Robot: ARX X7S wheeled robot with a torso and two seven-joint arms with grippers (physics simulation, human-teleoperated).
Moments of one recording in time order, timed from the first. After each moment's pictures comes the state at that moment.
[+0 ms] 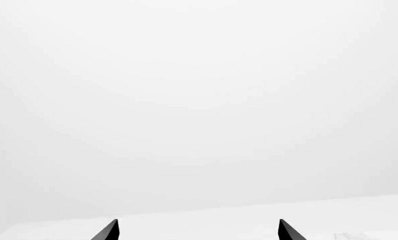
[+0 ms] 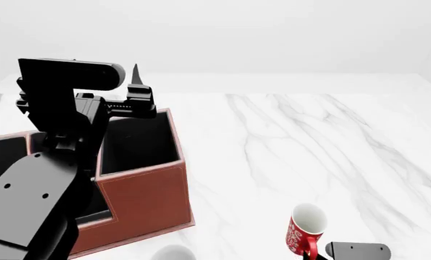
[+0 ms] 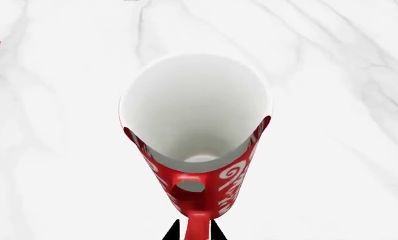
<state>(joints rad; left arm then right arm) -0.71 -0.23 0.06 0.64 -0.31 -1.09 -0.21 -0.18 0.30 0.03 -0.47 0.48 0.82 0.21</state>
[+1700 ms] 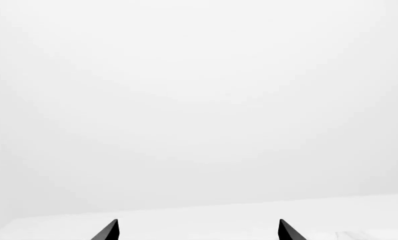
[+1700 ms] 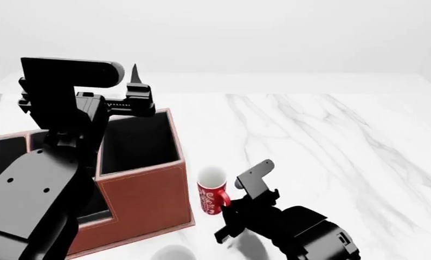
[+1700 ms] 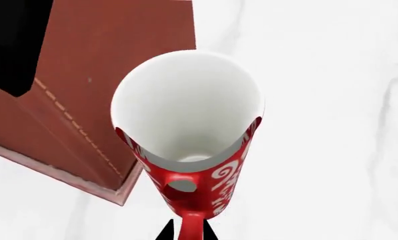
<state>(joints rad) -0.72 -0.25 0.06 0.59 -0.34 -1.05 -0.24 0.60 0.26 -0.55 0.21 0.42 0.79 -0.25</state>
